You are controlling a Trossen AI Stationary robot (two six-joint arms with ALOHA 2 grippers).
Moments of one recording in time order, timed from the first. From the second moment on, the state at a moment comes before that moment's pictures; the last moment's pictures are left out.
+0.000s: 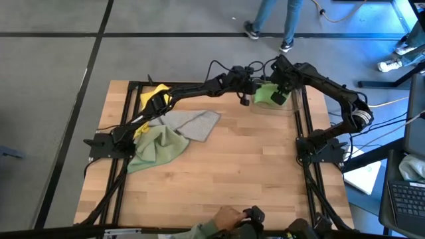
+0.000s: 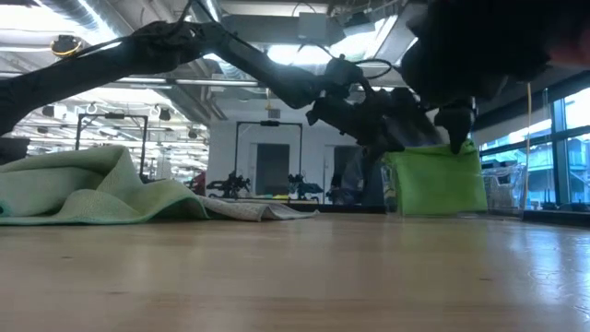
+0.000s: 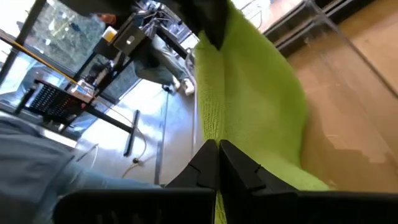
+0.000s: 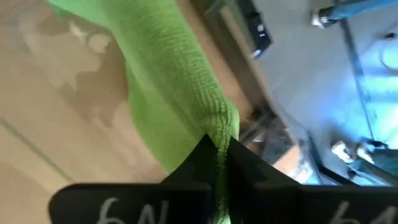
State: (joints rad) left arm 0.44 2.54 2.22 -0.02 0.12 0.84; right arm -0.92 1.44 1.14 -1.01 0.32 -0.34
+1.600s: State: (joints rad) left arm 0.50 2.54 2.22 -0.01 0.45 0.59; right arm -0.95 1.44 1.09 -0.93 0.30 -0.40
